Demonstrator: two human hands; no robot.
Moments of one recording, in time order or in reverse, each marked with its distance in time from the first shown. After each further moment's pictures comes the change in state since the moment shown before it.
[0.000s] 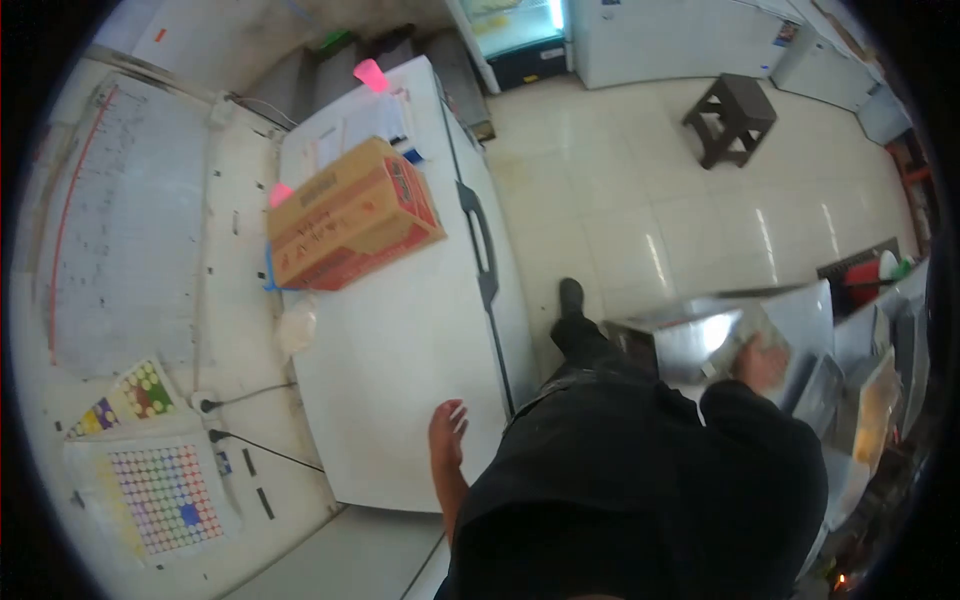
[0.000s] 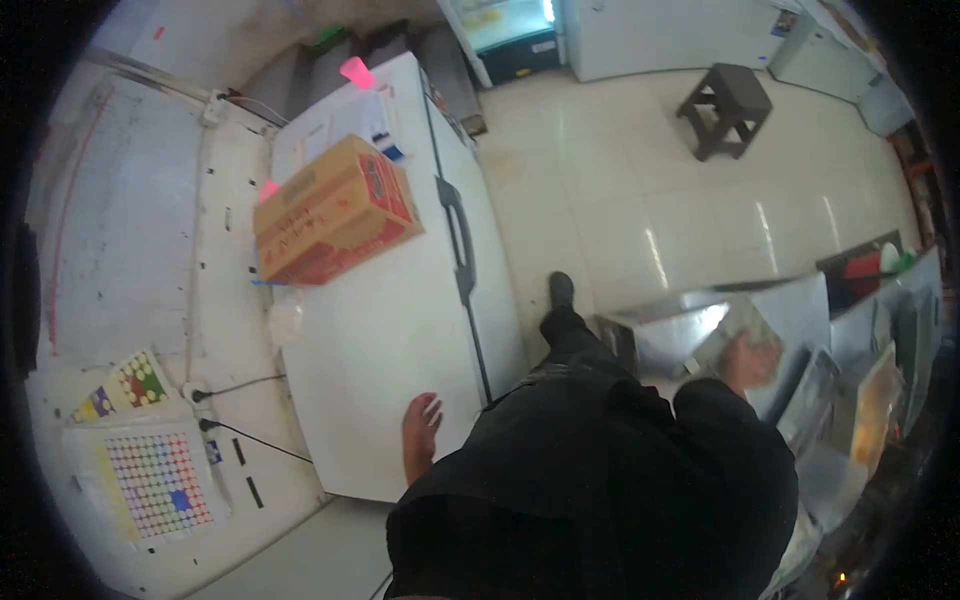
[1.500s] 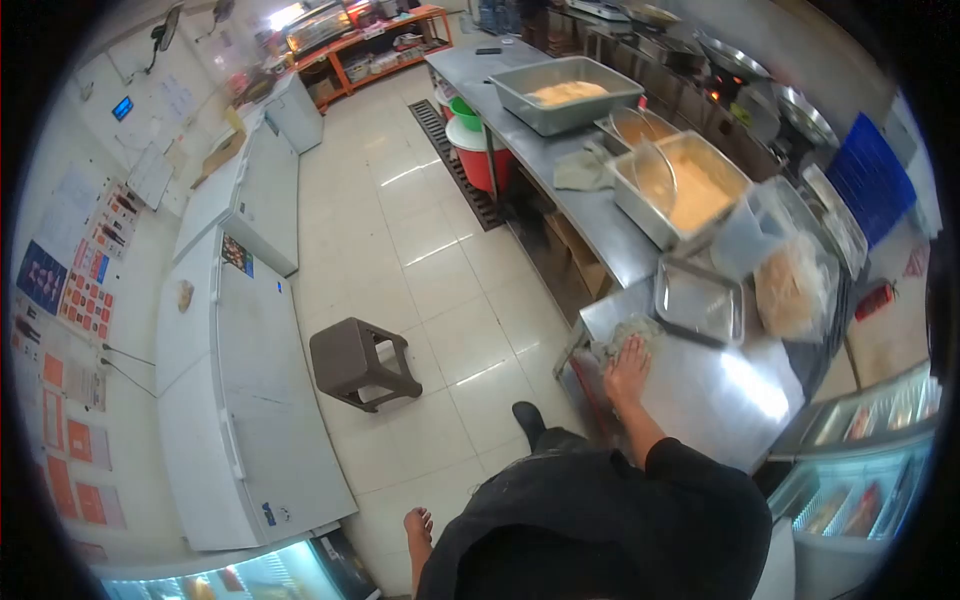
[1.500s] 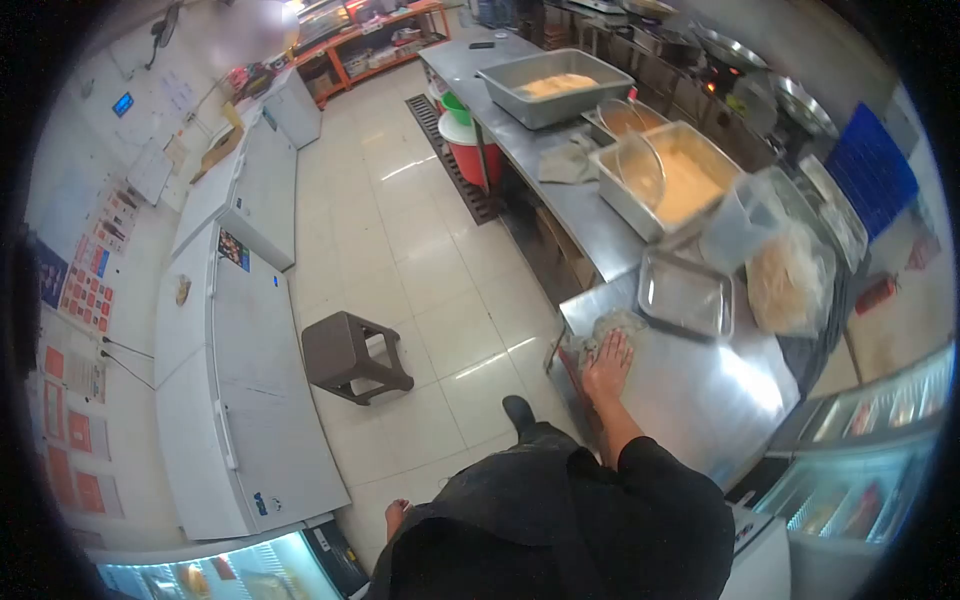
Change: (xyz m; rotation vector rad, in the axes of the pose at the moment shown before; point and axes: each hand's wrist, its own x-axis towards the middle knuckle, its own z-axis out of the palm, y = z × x) left_hand 0.436 0.108 0.967 1.585 -0.984 0.142; right_hand 0.215 -0.097 0.036 0.104 -0.106 0.913
